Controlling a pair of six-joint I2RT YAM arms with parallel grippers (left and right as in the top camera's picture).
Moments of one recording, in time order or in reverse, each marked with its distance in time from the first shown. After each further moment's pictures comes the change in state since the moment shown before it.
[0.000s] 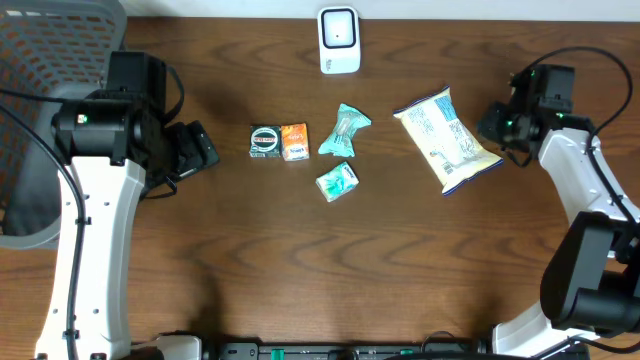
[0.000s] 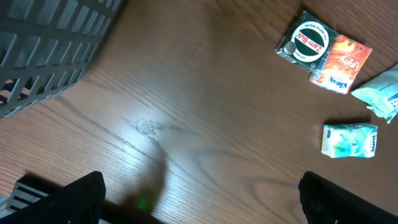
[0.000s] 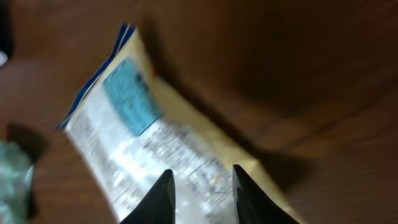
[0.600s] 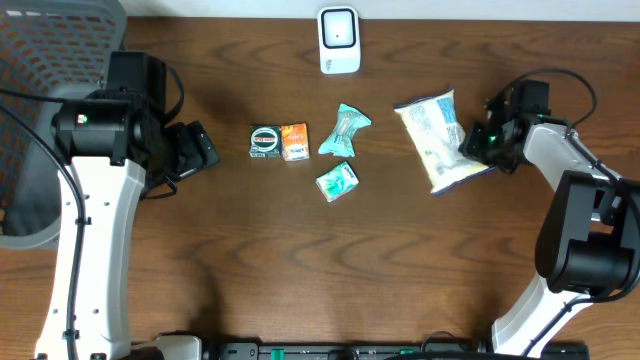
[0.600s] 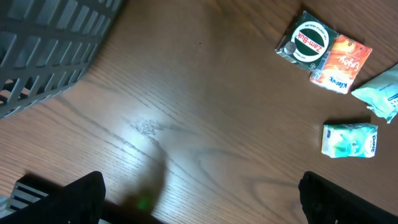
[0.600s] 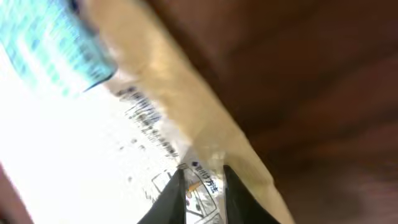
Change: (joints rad) left arm 0.000 0.000 0.000 0.000 0.000 0.000; right arm 0.002 0.190 0.002 -0.078 -0.154 -0.043
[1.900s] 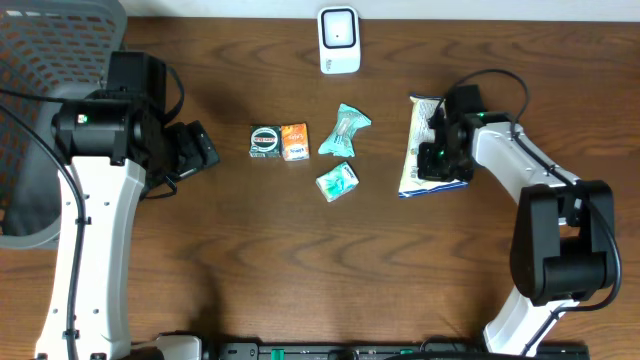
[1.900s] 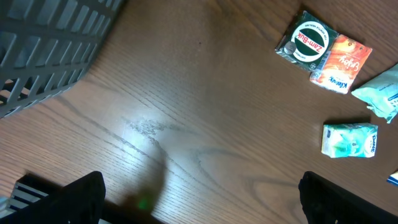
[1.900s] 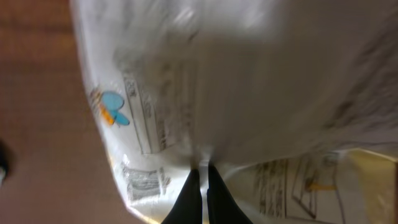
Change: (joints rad) left arm 0.000 0.000 0.000 0.000 0.000 0.000; right arm 0.275 -0.044 -0.003 -0.203 0.158 -0.007
